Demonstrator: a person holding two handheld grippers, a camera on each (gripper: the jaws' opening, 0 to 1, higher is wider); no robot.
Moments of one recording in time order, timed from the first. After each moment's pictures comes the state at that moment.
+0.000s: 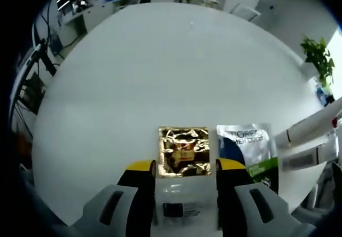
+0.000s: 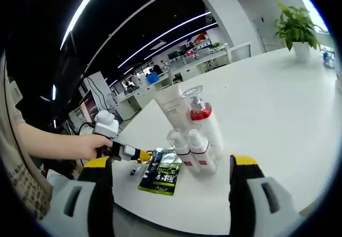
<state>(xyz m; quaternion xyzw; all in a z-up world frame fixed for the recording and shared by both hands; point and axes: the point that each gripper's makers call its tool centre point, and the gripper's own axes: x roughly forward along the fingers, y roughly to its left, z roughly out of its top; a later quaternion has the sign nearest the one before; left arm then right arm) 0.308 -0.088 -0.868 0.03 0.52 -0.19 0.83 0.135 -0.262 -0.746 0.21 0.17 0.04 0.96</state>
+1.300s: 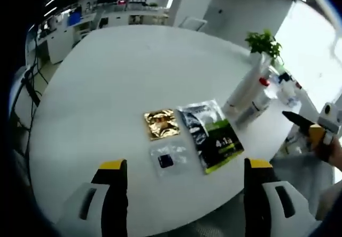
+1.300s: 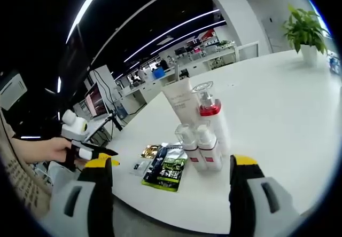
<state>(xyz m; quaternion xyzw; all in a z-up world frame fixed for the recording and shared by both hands) 0.231 -0.048 -0.804 0.02 0.43 -0.40 0.81 0.133 -0.250 -0.749 0.19 0.18 0.07 0.96</state>
